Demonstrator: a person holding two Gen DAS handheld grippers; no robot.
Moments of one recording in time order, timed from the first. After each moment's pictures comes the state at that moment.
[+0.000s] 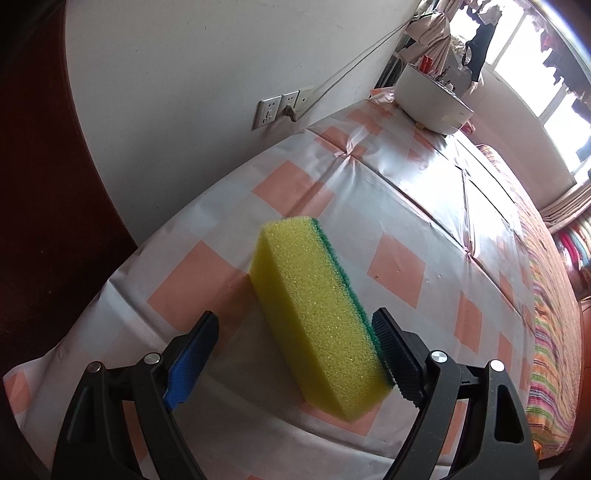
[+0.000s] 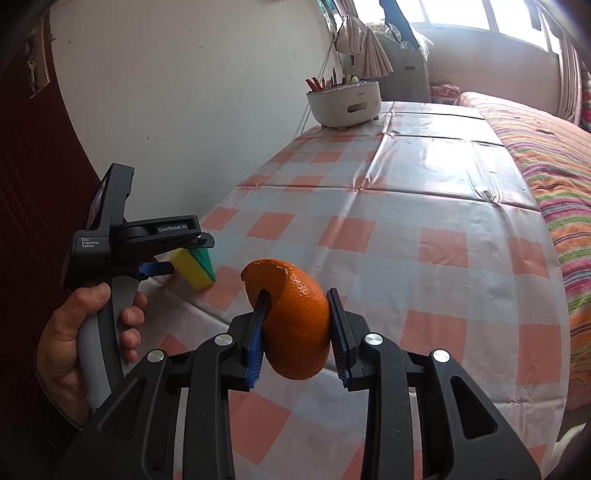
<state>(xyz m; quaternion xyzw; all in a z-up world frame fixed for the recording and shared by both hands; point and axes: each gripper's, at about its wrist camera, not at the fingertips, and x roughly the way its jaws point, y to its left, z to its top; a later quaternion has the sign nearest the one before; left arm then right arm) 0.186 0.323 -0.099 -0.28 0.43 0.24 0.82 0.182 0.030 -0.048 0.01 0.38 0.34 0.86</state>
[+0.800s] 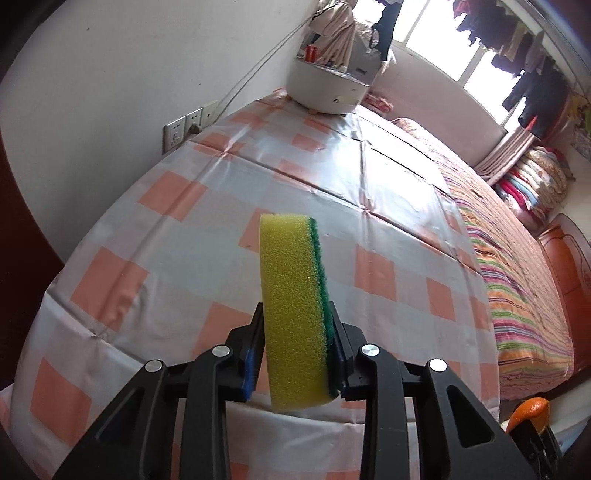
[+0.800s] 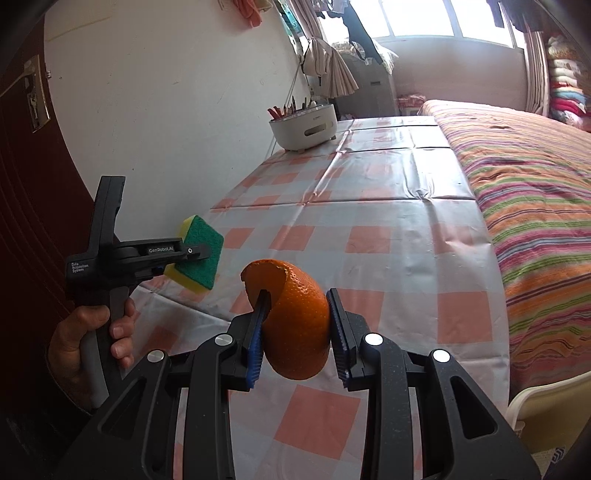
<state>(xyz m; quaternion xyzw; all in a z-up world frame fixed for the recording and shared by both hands) 0.189 0.245 -0.077 -0.22 0.40 0.09 0.88 0.153 -0.057 -0.029 0.05 0.35 0.30 0.89</state>
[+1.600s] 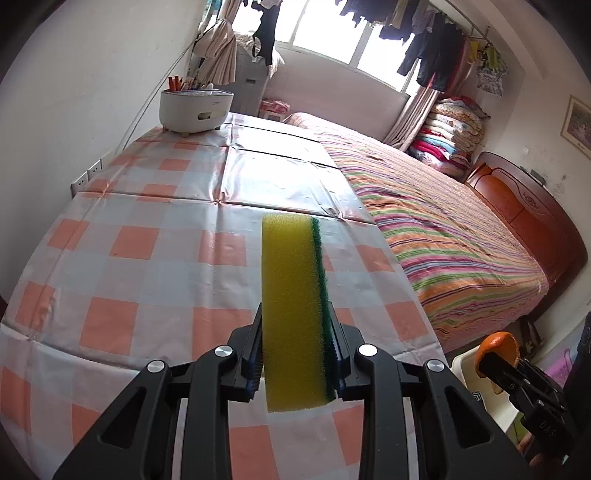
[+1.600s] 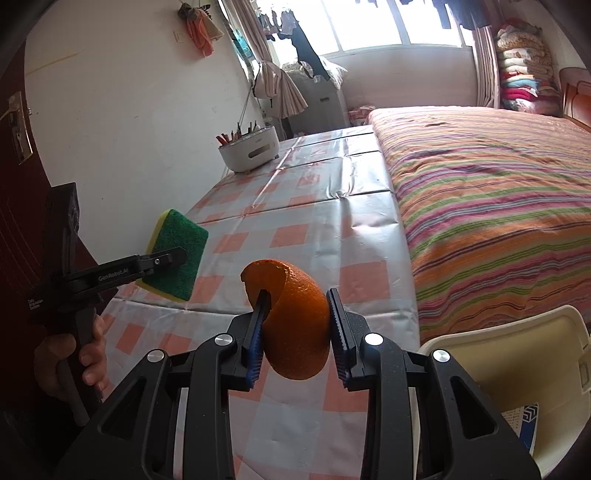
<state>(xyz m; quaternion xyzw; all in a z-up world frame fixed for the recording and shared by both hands) 0.158 0.132 -0.050 -0.13 0.36 -0.06 0.92 0.117 -0.149 -0.035 0.08 0.32 0.21 0.92</state>
